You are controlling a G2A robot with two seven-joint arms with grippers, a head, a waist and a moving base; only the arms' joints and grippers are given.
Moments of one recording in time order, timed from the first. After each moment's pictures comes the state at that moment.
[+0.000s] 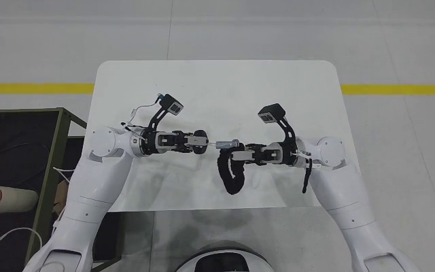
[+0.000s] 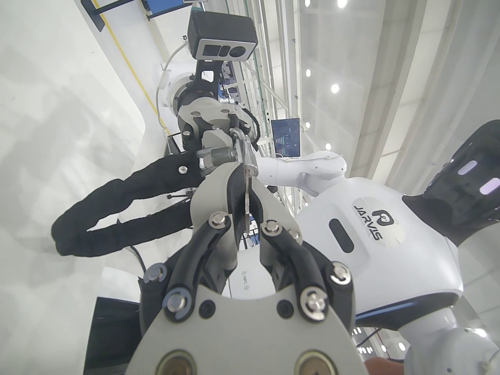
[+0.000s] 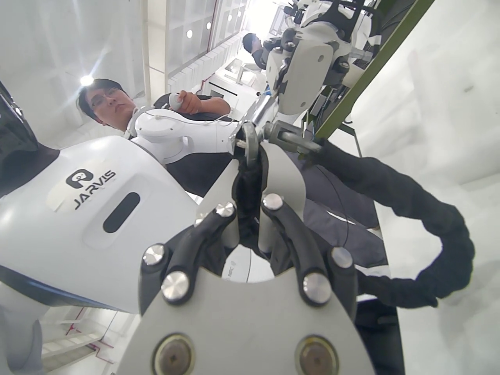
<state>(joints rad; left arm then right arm) 1.11 -1.11 -1.29 -1.51 -0.64 -0.28 -1.38 -1.12 -1.23 1.18 -1.50 0.56 -0.45 1.37</state>
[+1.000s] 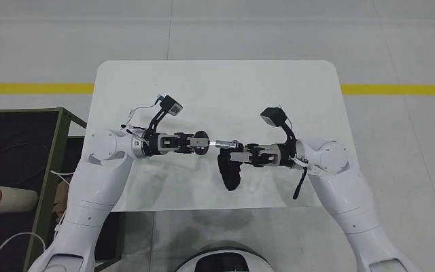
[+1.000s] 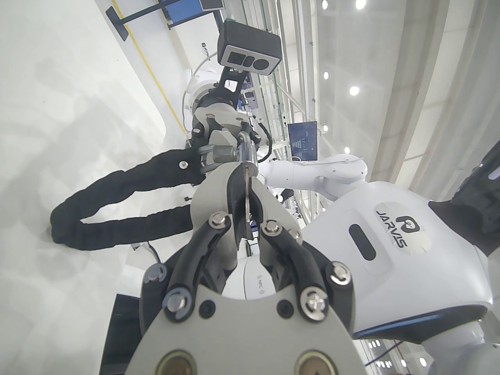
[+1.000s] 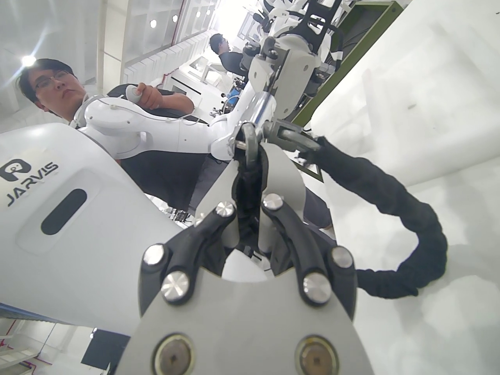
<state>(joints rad) 1.14 -1.13 -1.33 -1.54 -0.53 -0.28 -1.36 -1.14 -1.19 1.18 -1.55 0.38 -0.56 1.26</state>
